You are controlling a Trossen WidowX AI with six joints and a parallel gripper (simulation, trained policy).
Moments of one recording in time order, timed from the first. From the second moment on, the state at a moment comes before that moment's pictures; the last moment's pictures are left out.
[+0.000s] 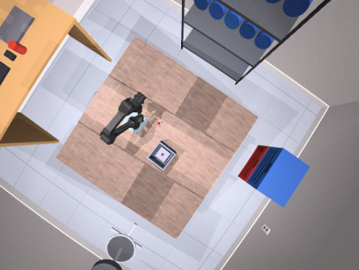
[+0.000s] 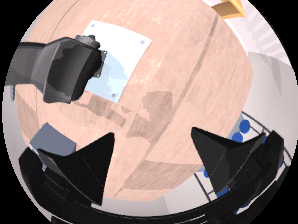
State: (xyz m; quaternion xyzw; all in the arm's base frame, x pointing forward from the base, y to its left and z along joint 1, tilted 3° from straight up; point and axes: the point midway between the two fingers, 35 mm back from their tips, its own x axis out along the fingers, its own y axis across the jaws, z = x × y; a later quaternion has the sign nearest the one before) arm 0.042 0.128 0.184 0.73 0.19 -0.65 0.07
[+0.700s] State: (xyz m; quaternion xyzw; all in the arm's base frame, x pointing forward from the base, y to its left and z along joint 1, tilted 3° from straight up) arm 0.061 0.121 0.180 0.73 -0.06 -0.67 -0.15
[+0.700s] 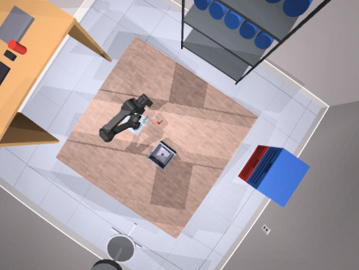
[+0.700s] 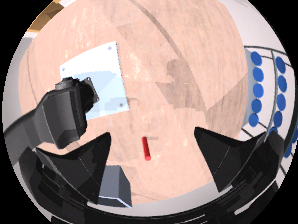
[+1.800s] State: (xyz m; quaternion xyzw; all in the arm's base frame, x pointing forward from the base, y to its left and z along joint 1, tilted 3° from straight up) arm 0.093 0.109 0.179 0.56 -0.44 -0.50 -0.50
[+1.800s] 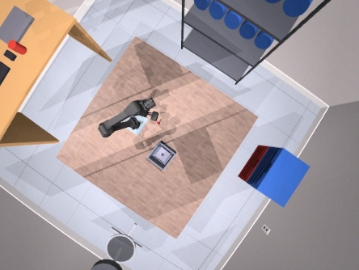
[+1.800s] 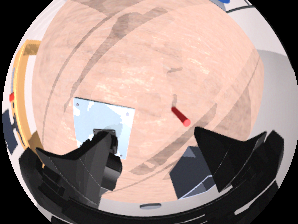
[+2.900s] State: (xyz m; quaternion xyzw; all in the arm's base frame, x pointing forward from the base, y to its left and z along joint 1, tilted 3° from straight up) arm 0.128 0.100 0.176 0.20 -0.64 -0.17 -0.72
